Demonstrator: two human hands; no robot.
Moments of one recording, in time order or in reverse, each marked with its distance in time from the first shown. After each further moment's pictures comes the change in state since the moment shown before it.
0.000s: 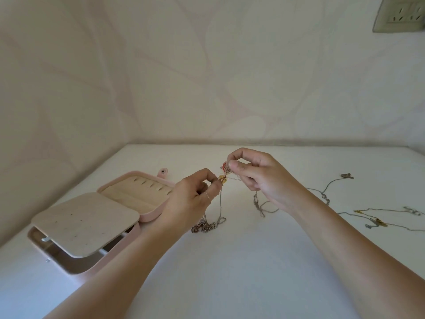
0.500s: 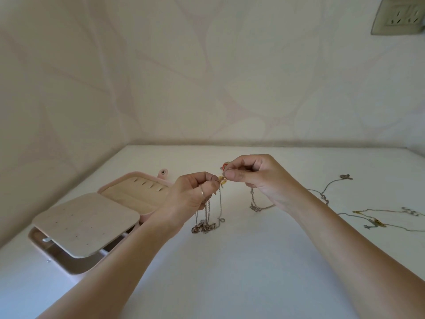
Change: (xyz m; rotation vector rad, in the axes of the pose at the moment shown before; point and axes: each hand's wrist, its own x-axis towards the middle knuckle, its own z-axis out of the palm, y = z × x) left_hand 0.004 0.004 -0.008 -0.392 -0.158 -0.117; right_hand 0.002 0.001 0.001 0.032 -0.019 -0.002
